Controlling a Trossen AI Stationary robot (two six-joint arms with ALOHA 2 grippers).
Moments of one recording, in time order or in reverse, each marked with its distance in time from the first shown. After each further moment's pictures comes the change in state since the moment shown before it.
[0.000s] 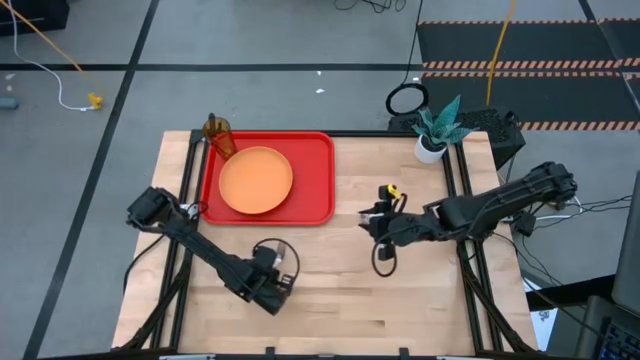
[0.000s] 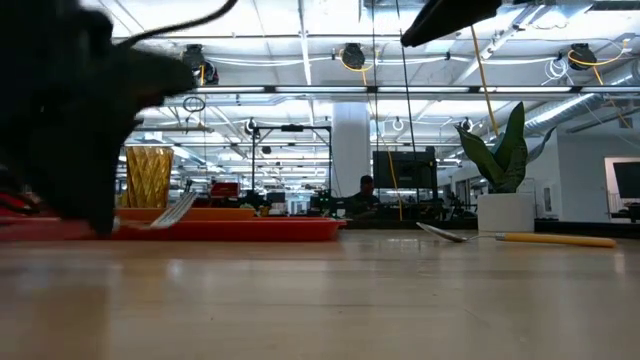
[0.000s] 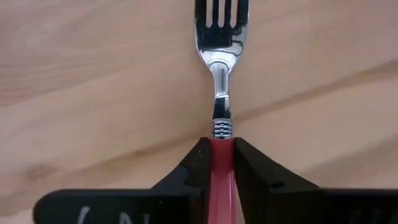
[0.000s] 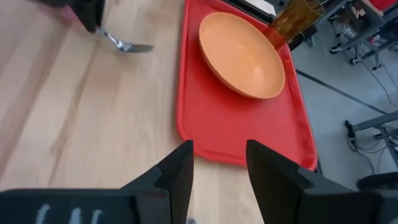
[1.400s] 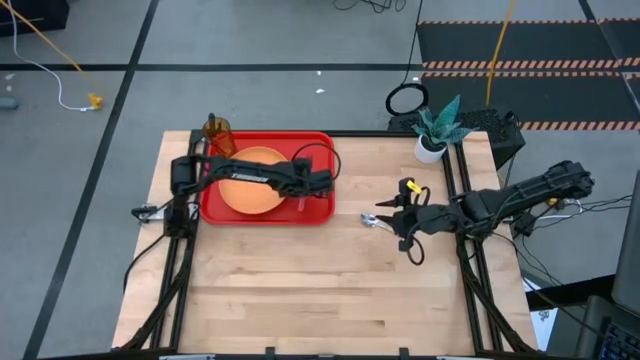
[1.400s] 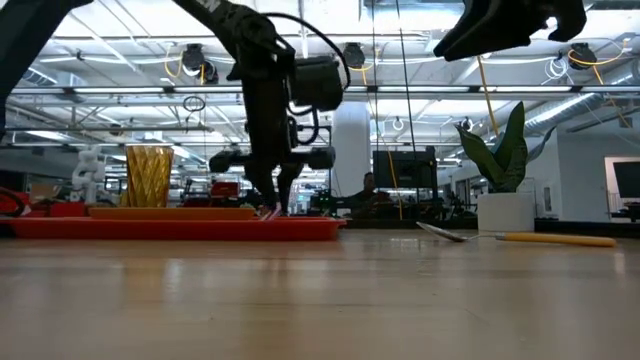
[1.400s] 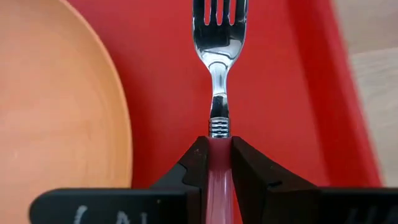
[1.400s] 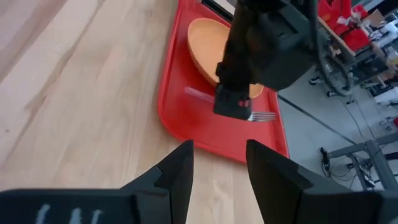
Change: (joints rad) left arm 0.793 0.154 0.259 0.083 -0.148 0.700; right arm -0.020 -0.282 -0.265 0.117 0.001 -0.192
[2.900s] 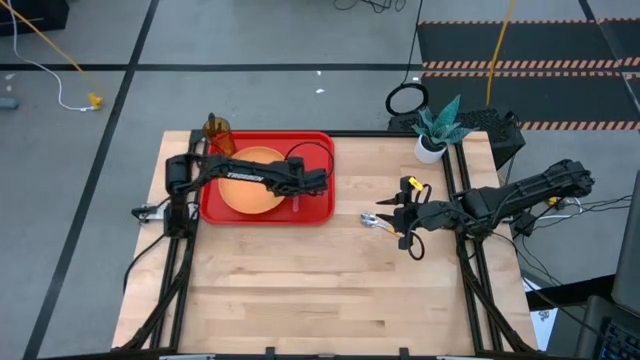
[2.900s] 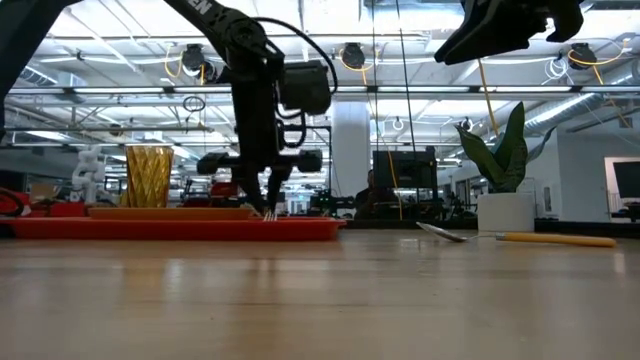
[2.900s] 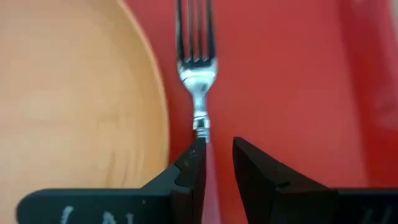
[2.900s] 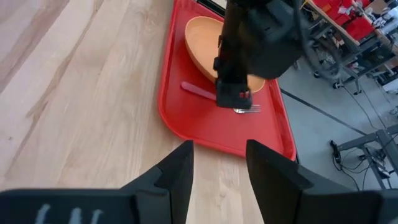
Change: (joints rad) left arm 0.024 -0.033 -0.076 0.018 -0.012 -0.067; right arm -0.012 -0.022 -0.026 0.016 -0.008 0.051
